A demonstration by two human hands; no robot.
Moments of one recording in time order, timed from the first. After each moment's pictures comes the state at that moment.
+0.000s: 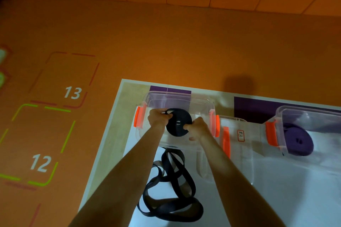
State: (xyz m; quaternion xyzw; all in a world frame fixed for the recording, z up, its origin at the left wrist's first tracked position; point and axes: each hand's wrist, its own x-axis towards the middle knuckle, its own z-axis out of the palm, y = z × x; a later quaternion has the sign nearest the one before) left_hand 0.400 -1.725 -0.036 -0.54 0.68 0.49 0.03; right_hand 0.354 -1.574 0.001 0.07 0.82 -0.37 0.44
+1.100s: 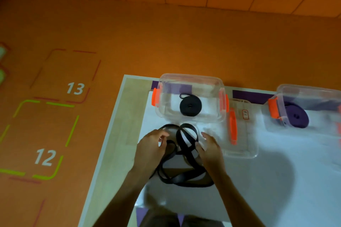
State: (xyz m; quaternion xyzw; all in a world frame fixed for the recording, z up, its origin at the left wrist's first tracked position) left_hand 0.620 -1.698 0.058 -0.27 0.91 0.33 0.01; right_hand 0.529 -1.494 -0.023 -0.07 0.91 -0.36 0.22
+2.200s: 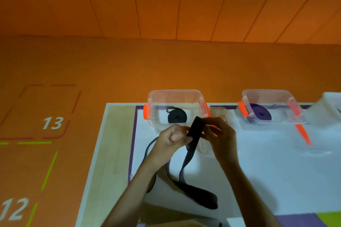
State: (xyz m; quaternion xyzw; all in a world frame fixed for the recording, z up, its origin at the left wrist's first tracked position) left_hand 0.616 -1.674 0.117 -0.08 0.66 0.75 0.01; right_hand 0.547 -1.492 0.121 -0.10 0.76 -0.64 0.03
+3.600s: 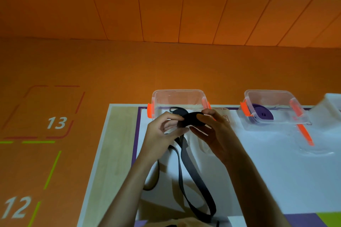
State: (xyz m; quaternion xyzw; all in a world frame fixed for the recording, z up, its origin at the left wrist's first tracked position) left_hand 0.634 -1.695 0.163 -0.05 0.68 0.72 -0.14; right_hand 0.561 -1.517 0.194 0.04 0.52 -0.81 0.28
